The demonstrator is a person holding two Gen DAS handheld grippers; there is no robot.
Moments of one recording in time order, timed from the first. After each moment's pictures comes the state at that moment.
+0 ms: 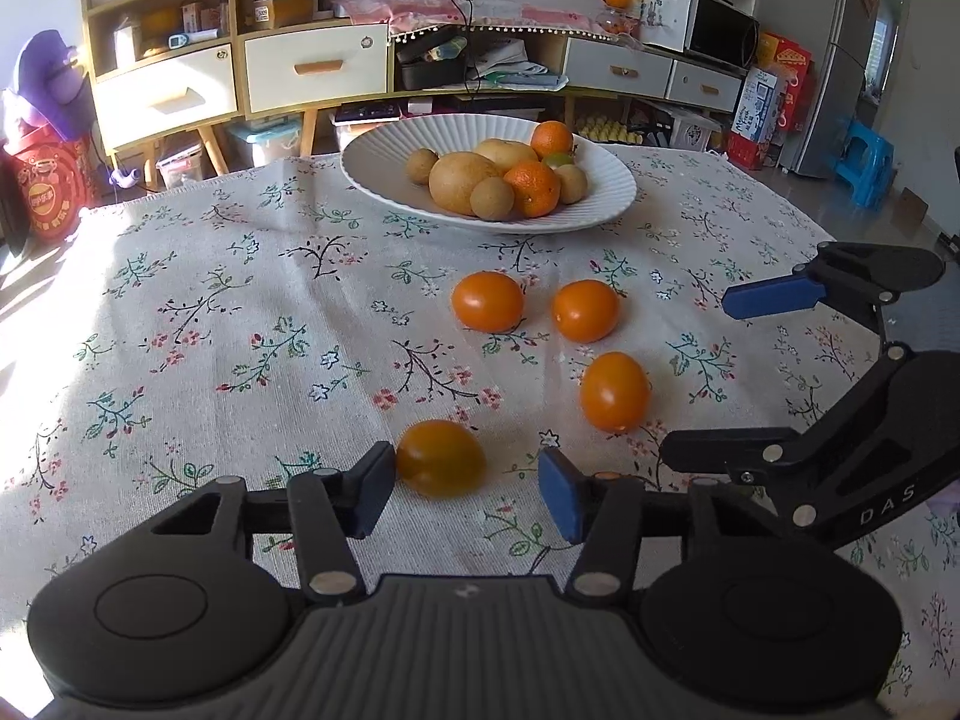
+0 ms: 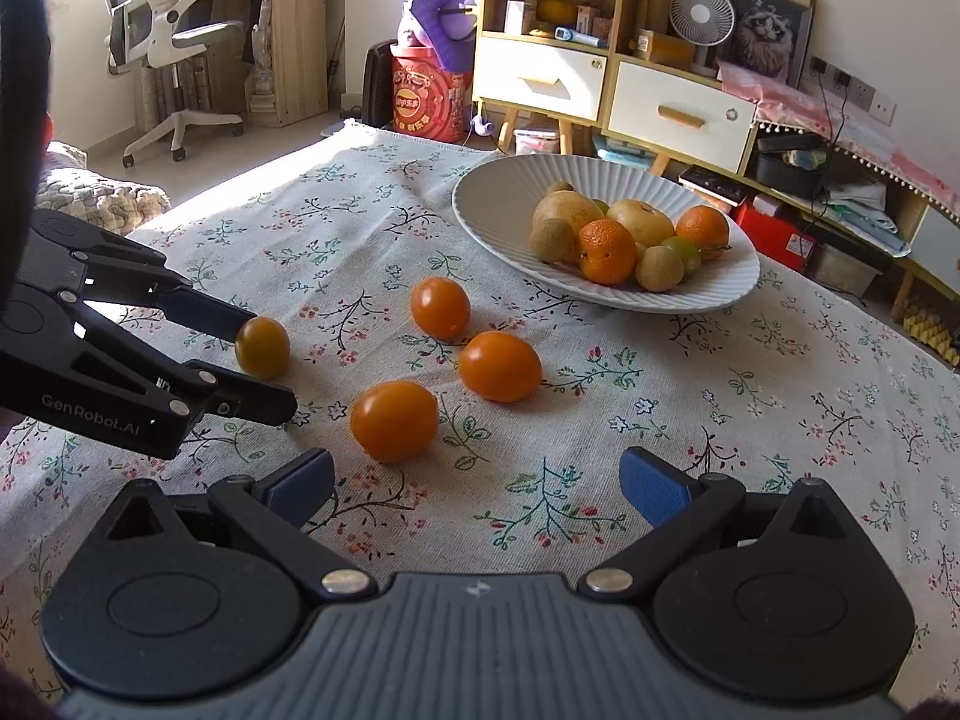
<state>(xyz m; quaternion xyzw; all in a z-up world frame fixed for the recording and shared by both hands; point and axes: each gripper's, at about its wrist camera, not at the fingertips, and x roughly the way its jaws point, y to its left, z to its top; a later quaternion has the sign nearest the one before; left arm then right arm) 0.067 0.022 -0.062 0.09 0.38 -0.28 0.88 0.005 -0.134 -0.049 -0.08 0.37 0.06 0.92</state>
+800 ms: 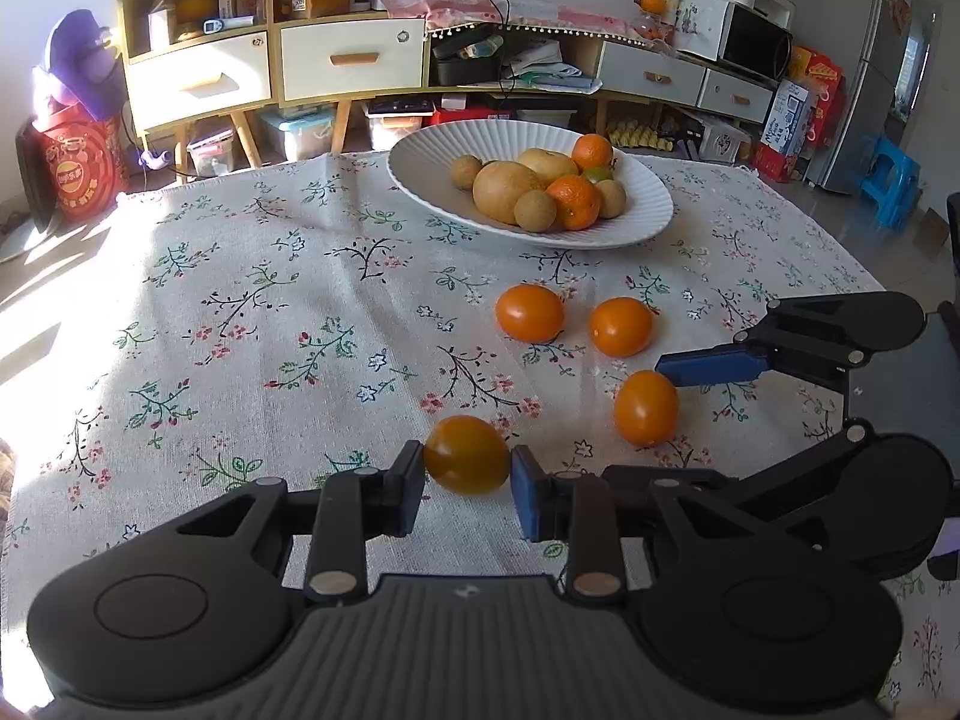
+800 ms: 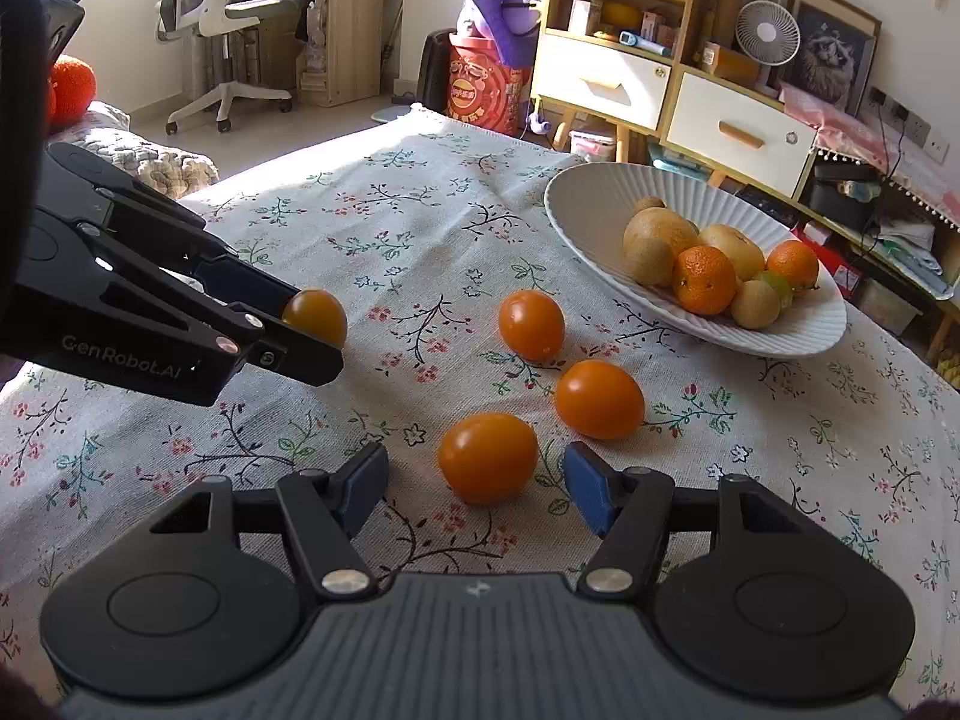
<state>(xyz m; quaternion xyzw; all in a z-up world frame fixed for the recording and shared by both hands) 0.071 0.031 -0.050 0.08 0.39 -0.25 0.88 0.015 -0.101 -0.056 -0.11 0.38 0.10 0.91</state>
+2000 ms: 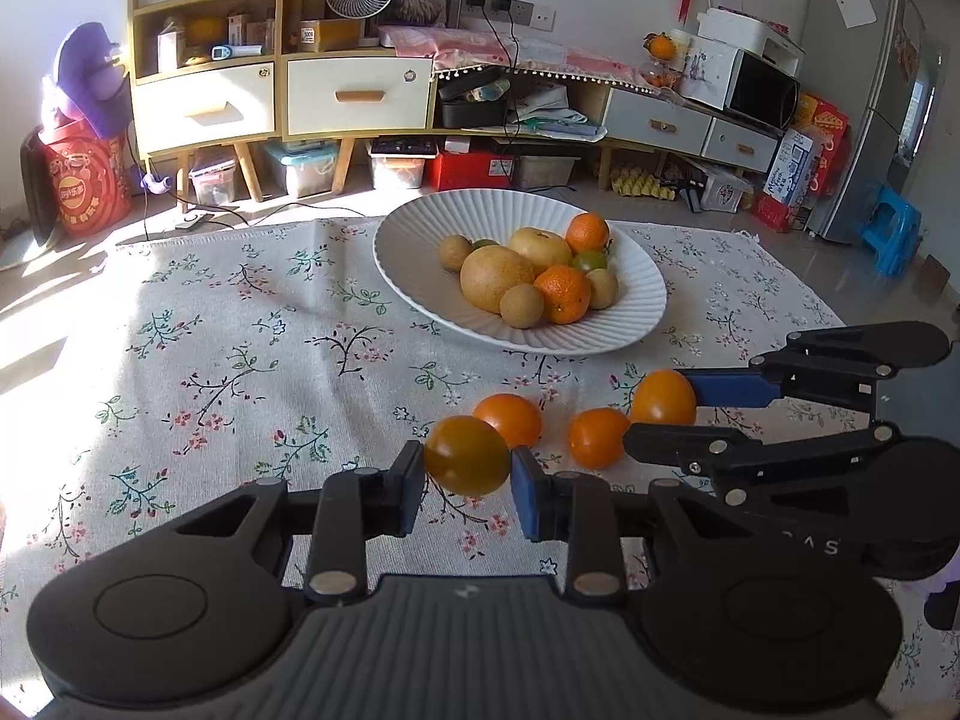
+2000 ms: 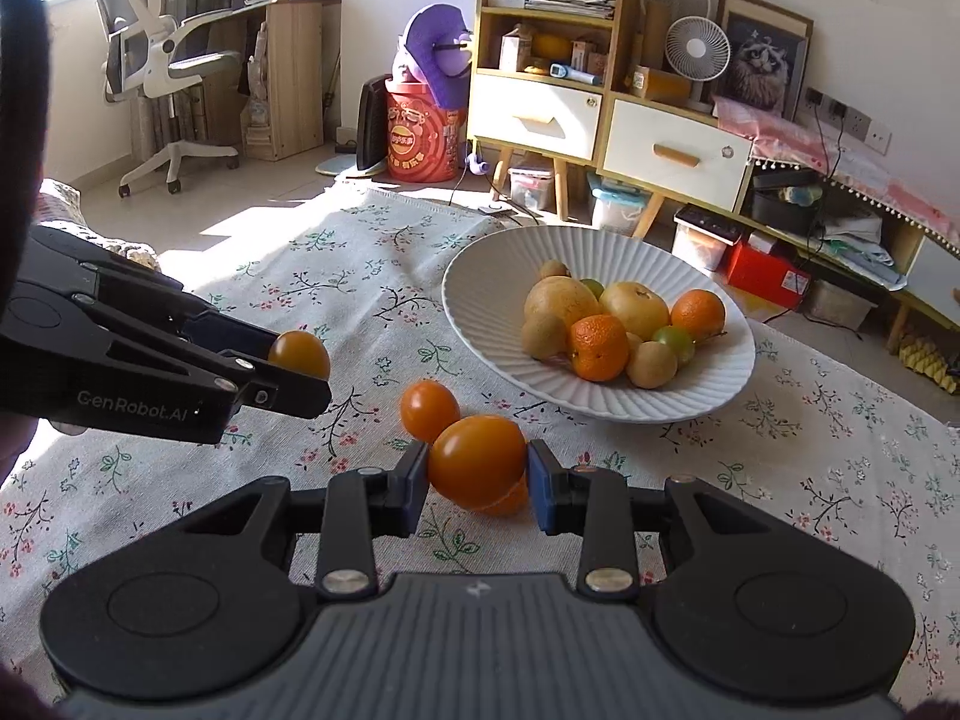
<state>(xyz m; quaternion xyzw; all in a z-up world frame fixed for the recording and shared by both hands) 0.094 0.007 -0.025 0.04 0.36 -0.25 0.90 0.031 -0.135 -0.024 -0.07 0.34 0.05 0.94</state>
